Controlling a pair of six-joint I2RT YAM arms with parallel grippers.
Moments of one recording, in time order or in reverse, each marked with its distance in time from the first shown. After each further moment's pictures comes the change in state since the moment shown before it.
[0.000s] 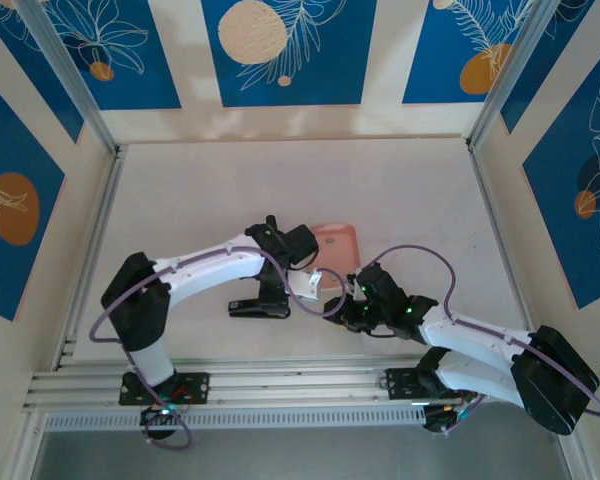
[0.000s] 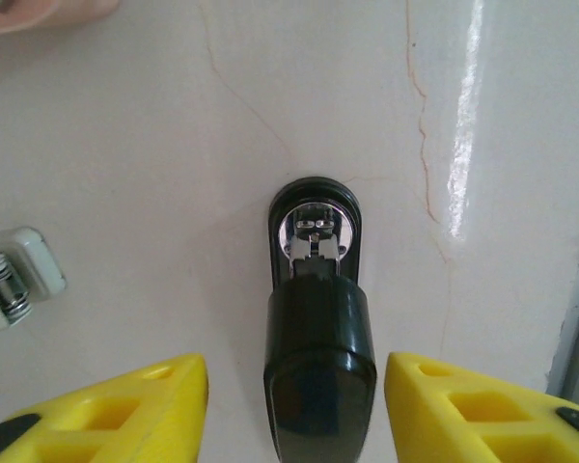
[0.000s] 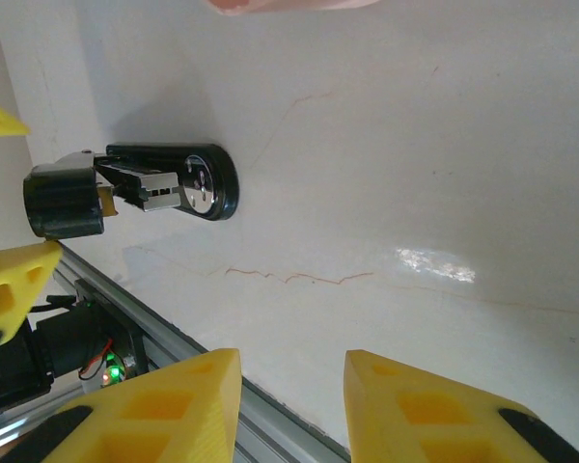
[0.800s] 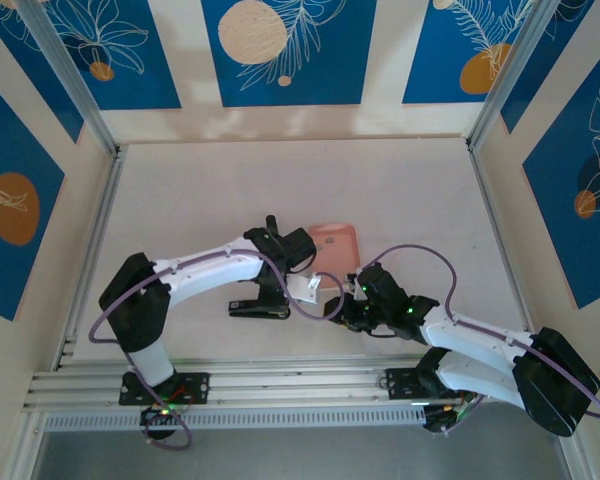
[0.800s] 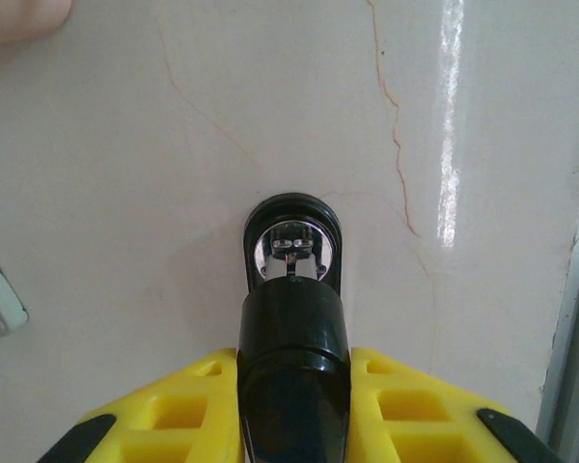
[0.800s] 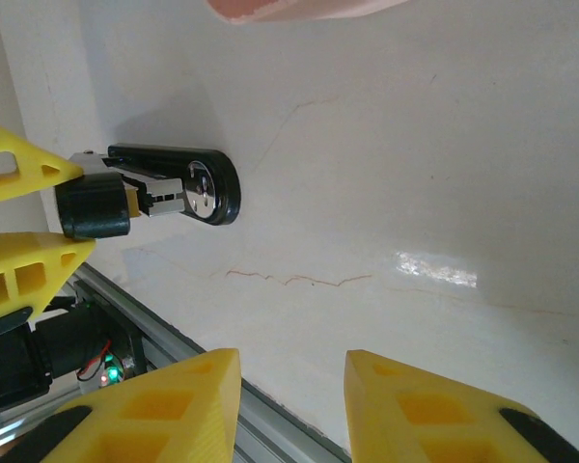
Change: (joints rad) left arm 0.002 0.019 -0.041 0.040 0.045 0.028; right arm -0.005 -0.008 -0.001 -0.006 0.005 -0.010
